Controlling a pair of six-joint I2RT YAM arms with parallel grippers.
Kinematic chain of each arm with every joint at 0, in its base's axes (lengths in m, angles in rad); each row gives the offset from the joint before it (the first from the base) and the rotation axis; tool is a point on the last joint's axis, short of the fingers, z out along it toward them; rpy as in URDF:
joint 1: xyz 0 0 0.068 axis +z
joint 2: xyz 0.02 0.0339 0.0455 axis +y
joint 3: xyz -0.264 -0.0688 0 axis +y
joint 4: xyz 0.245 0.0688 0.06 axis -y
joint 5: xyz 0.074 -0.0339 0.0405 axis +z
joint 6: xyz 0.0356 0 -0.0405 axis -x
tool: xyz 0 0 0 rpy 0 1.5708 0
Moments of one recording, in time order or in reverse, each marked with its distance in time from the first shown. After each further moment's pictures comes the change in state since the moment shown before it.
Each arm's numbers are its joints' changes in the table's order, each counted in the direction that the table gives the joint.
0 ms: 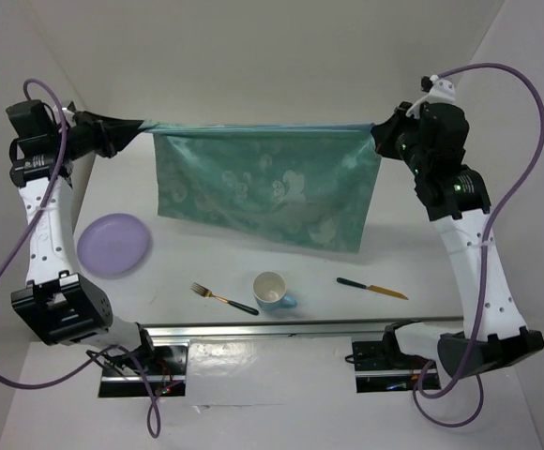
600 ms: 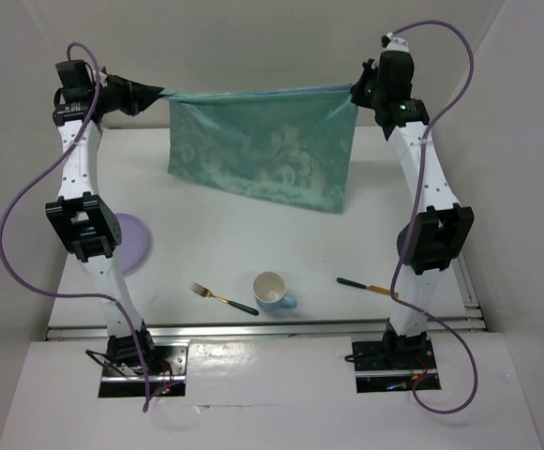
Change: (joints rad) left arm -0.119 0.735 -0.790 -0.061 0.079 -0.046; right arm -0.061 0.743 -0.526 0.119 0.023 0.049
